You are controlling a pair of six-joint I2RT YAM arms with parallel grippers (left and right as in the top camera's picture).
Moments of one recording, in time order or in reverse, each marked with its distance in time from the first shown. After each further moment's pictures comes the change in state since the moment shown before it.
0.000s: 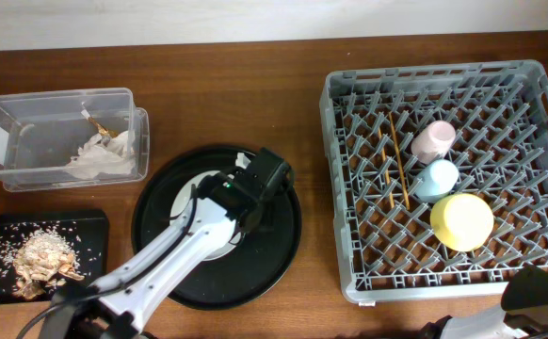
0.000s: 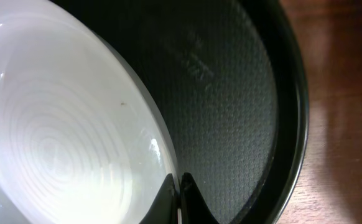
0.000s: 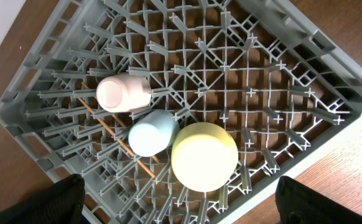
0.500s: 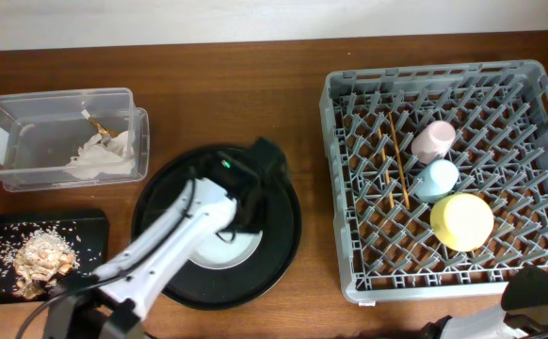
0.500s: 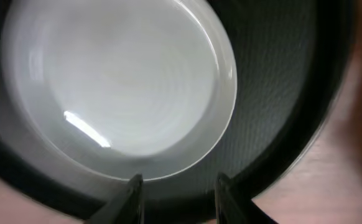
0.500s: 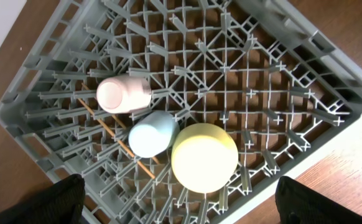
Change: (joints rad) left arm 0.062 0.060 0.201 -0.343 0.063 -0.011; right arm 0.000 0.000 0.000 0.000 0.000 0.000
